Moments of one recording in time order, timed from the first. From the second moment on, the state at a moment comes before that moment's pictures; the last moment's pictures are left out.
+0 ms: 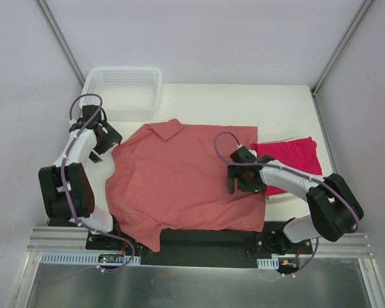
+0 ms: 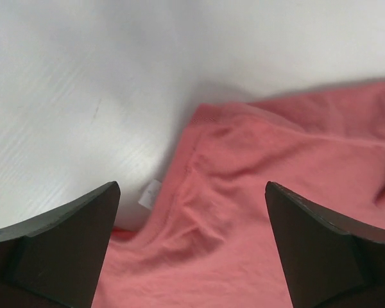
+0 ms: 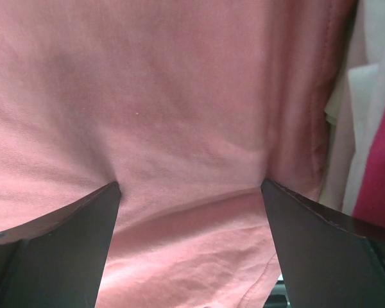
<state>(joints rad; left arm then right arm) 0.16 1.57 1.10 -0.69 -0.13 -0.67 0.64 1.44 0.75 -0.65 0.19 0.57</state>
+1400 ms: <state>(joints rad) -0.26 2.14 1.65 -0.60 0.07 -0.68 0.64 1.46 0.77 -0.68 0.18 0.55</state>
